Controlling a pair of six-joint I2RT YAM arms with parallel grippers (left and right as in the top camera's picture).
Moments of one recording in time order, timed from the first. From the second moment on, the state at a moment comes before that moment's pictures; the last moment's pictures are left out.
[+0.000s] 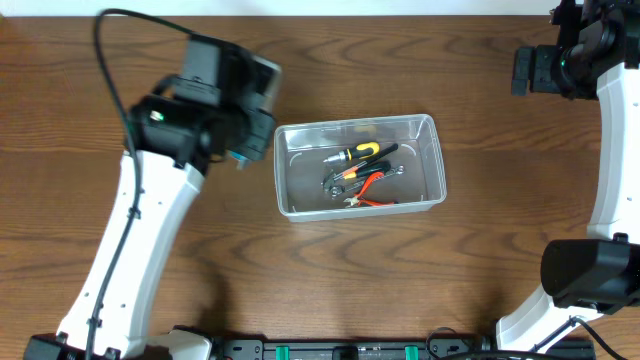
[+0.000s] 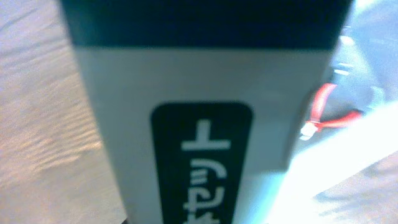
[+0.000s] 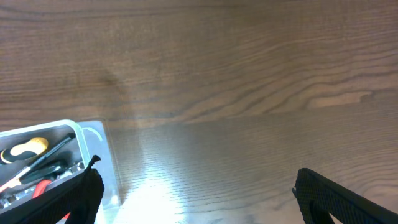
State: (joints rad) left arm -0.32 1.49 1.59 -1.13 0.08 0.14; right arm -0.13 1.87 2.10 -1.38 0.04 -0.01
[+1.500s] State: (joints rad) left arm -0.69 1.95 1.59 -1.14 0.10 0.22; right arm -0.13 1.87 2.10 -1.38 0.04 -0.01
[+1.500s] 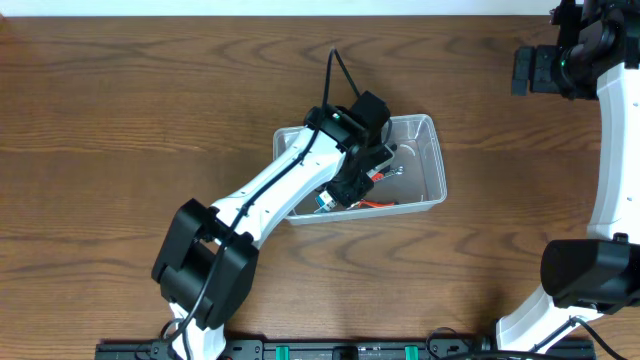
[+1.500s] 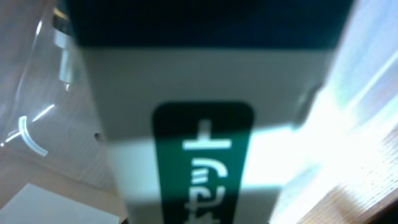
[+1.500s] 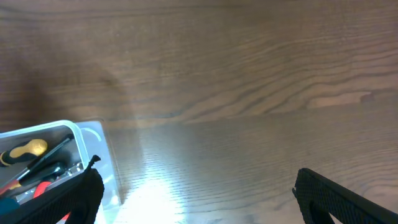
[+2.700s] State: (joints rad) left arm -0.66 1.97 1.60 -1.08 -0.17 0.20; right arm -0.13 1.87 2.10 -1.38 0.04 -0.01
